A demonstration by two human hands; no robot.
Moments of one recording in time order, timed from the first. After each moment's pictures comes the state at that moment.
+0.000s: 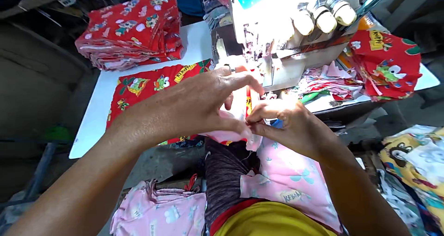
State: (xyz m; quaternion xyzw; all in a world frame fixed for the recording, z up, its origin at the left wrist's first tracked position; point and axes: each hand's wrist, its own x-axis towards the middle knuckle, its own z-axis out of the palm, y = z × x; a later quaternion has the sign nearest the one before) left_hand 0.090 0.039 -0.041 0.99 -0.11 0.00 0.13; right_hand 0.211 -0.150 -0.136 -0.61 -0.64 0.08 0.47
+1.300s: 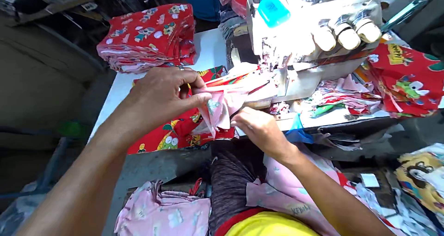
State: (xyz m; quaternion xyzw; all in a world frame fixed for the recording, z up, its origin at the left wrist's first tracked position) left_hand 0.048 0.105 -0.043 0.99 0.09 0.09 0.09; right_hand 0.190 -0.069 -0.214 -0.62 -0.62 -0.05 0.47
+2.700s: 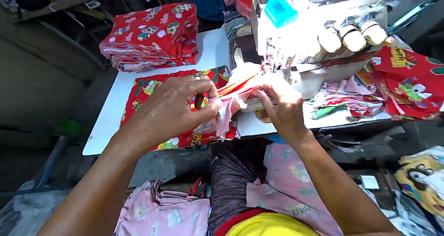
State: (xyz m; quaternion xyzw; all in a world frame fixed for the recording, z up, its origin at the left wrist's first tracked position) left_hand 0.045 0.089 -0.052 0.99 0.05 0.10 0.12; right_hand 0.223 -0.077 -0.176 -0.65 -0.54 -0.20 0.49
